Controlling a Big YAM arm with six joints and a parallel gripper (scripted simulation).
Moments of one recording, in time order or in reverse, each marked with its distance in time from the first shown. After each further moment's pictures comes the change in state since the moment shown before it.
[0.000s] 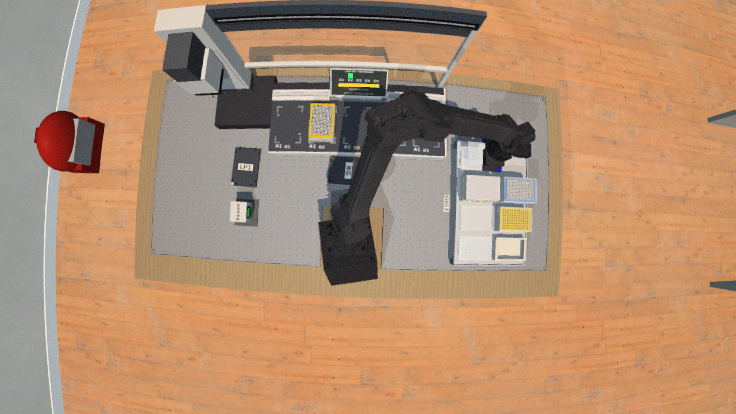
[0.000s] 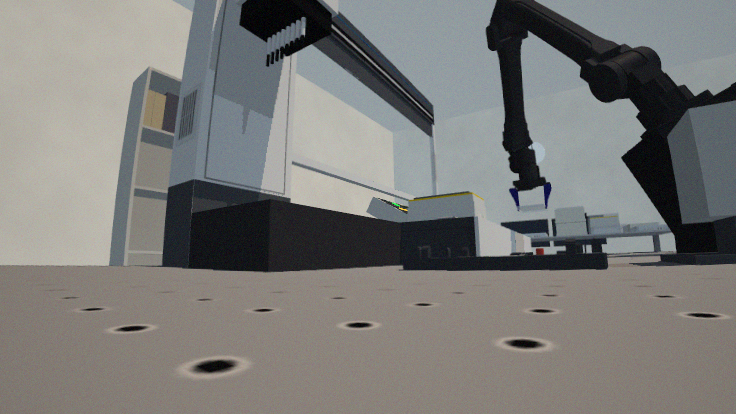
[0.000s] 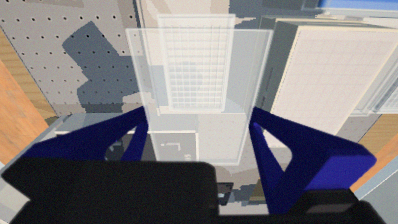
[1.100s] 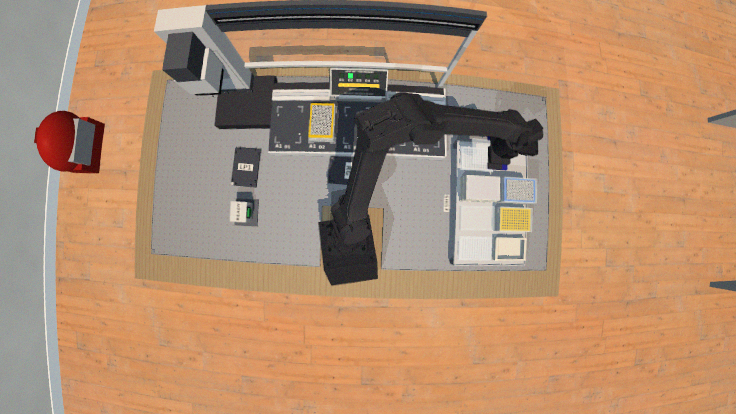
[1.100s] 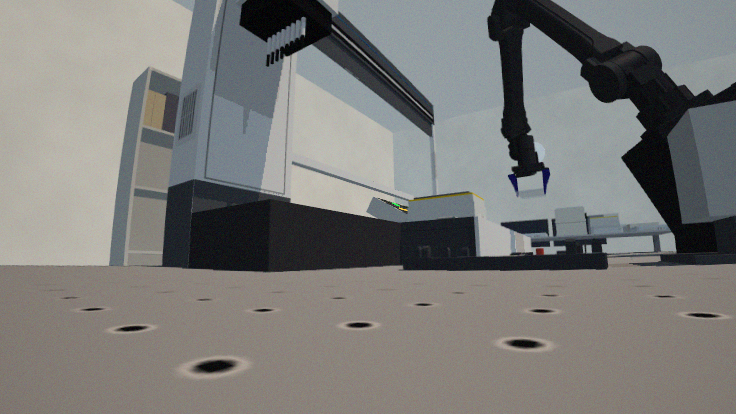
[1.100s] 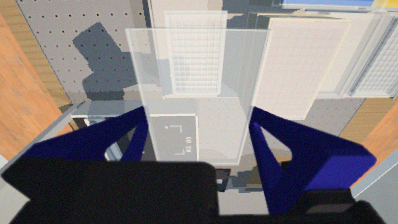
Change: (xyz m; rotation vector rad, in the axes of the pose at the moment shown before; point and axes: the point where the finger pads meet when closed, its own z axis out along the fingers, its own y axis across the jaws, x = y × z) arm 0.001 -0.001 -0.049 0.000 0.001 0.002
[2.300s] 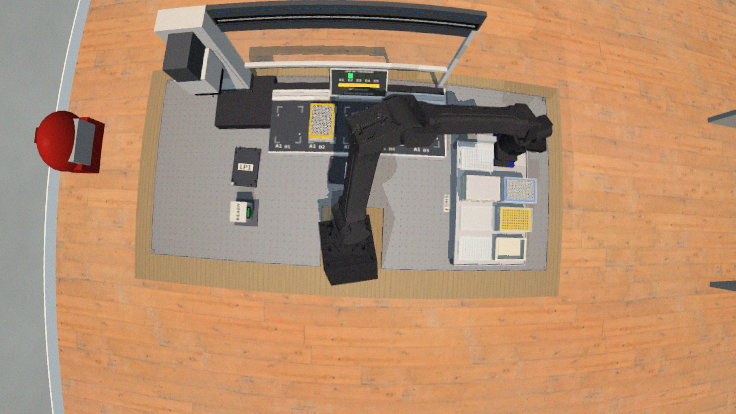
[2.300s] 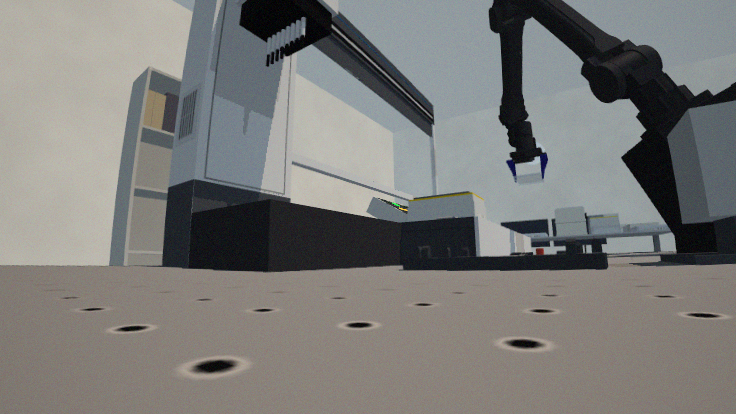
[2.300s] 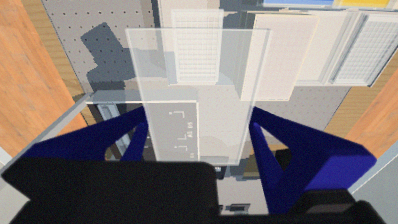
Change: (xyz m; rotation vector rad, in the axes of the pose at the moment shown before) arm 0.000 0.001 -0.051 -0.001 0.001 -0.002
